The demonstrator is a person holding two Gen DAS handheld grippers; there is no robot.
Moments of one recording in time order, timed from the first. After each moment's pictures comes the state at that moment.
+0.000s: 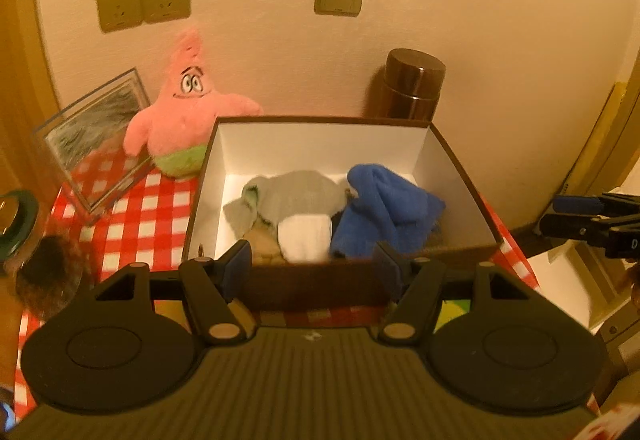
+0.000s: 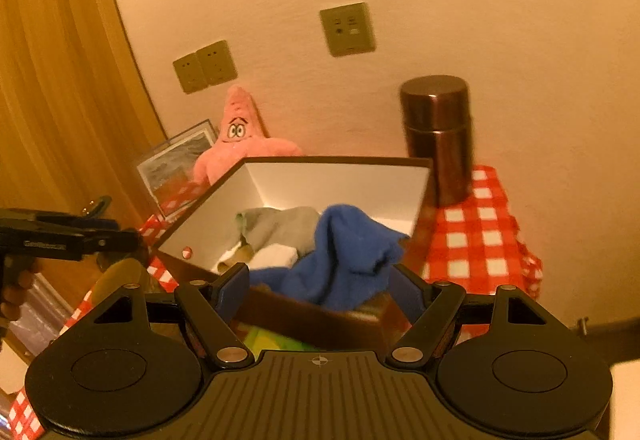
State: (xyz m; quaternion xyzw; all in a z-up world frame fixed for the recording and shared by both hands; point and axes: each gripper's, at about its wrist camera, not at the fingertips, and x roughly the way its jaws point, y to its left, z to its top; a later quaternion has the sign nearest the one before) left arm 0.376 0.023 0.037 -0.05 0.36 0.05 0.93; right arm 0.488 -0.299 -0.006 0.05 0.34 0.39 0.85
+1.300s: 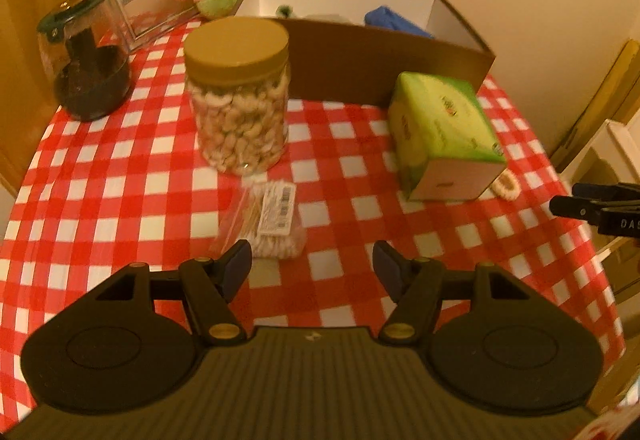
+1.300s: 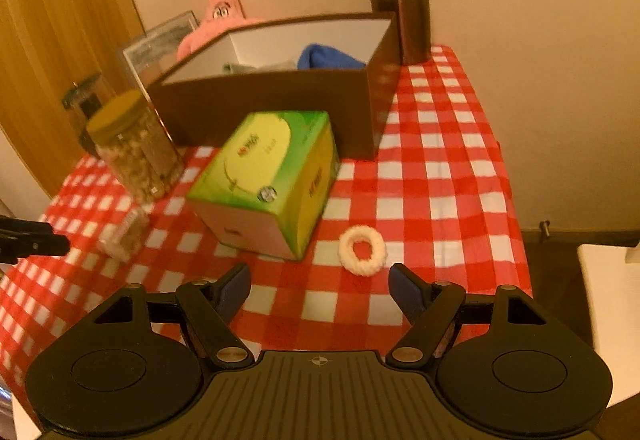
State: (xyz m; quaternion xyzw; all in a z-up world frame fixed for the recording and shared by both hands) left arm 0.194 -0.014 -0.048 -0.09 0.45 0.08 0.89; right arm 0.338 -0.337 -0.089 -0.01 0.43 0.33 0.84
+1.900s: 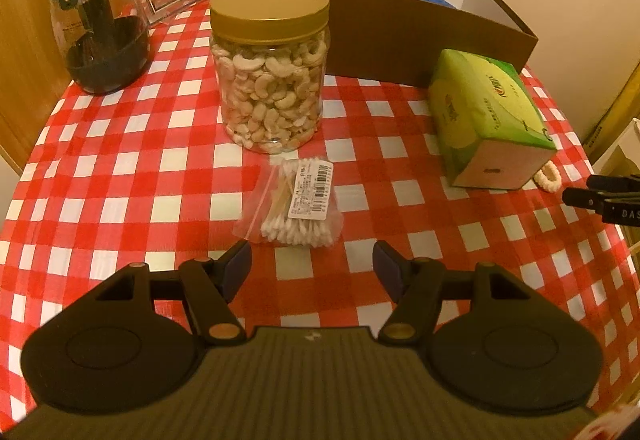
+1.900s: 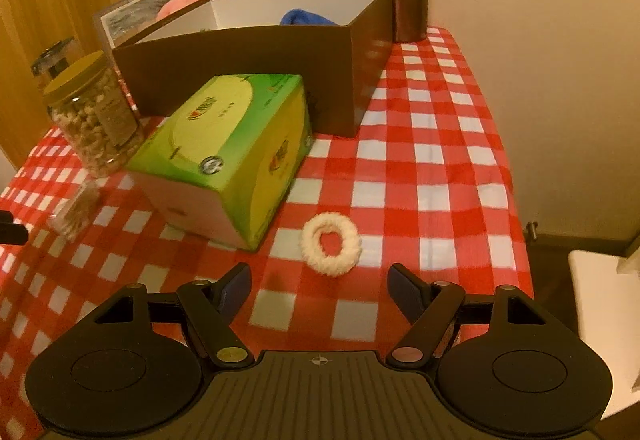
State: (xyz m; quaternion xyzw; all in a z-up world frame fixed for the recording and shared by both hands) left arm 0.198 0.002 -0.084 -0.09 0.47 0.11 0.87; right arm 0.367 -0.326 -0.133 -0.05 0.43 0.31 0.84
